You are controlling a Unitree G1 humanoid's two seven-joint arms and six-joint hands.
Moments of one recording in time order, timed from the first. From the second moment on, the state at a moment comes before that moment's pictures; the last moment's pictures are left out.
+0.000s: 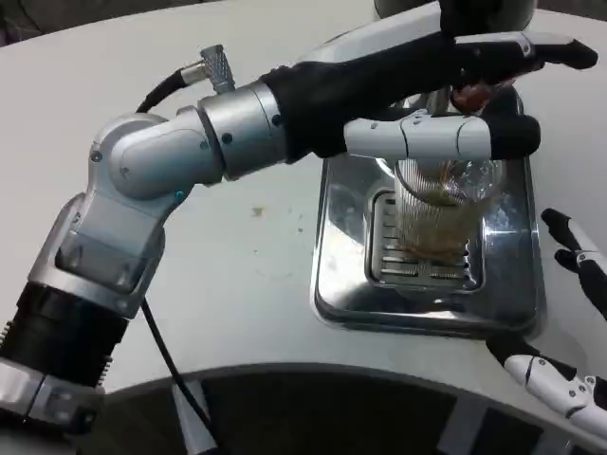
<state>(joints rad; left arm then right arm) -1.05 0.41 -0.21 0.28 0.01 -0.30 -0.77 0.34 -0.27 -0.20 -0.78 -0.30 0.09 0.28</state>
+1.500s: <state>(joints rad) -1.04 0.44 -0.19 0.26 0.01 -0.29 -0.77 -0.04 -0.25 -0.10 -0.39 -0.26 -0.03 0.13</state>
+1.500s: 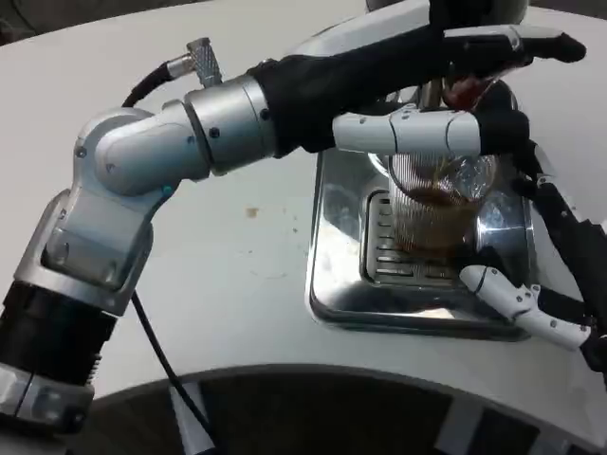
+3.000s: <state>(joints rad) -1.10 0.44 -0.20 0.37 0.02 -0.39 -0.79 -0.24 -0.28 -0.10 -0.04 -0.19 -0.18 0.08</state>
